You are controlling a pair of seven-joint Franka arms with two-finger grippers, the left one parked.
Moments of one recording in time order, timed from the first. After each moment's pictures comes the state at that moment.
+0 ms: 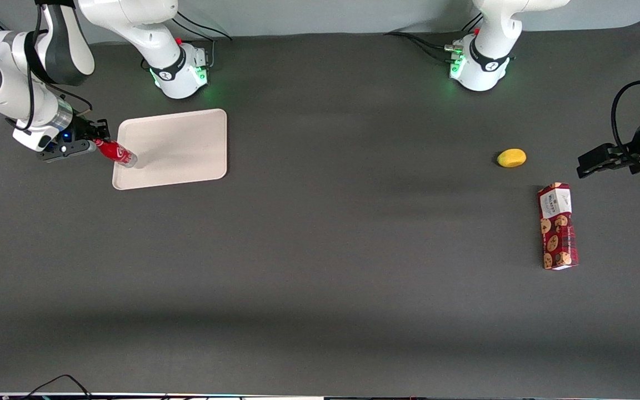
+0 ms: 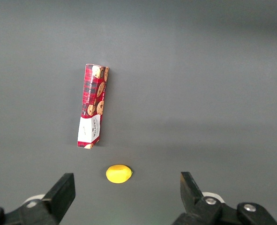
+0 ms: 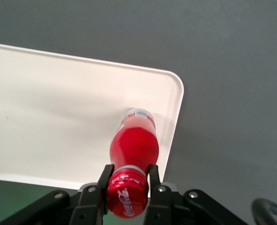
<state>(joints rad) 0.06 -0.36 -0.34 -2.63 -0.25 2.09 -0.35</state>
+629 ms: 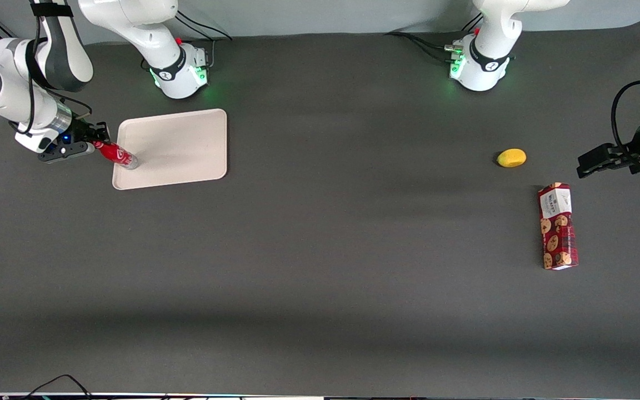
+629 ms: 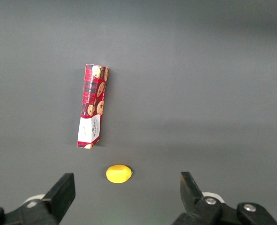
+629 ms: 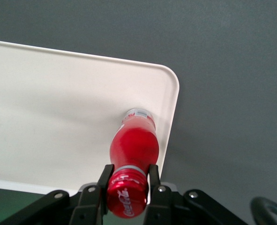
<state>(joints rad) 0.06 -0.32 -0.40 -2.67 -0.26 2.19 -0.37</state>
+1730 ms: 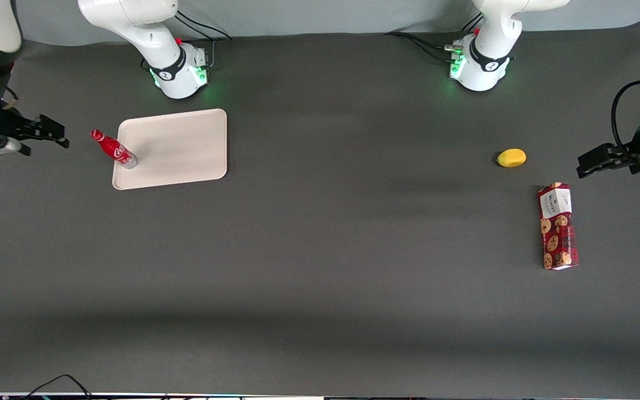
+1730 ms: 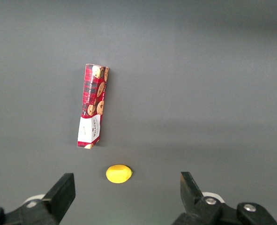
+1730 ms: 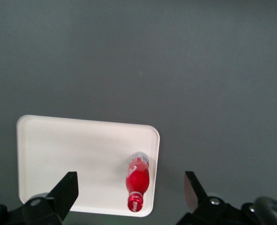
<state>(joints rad) 0.11 -0.32 -0.31 -2.15 -0.10 1.85 -0.32</state>
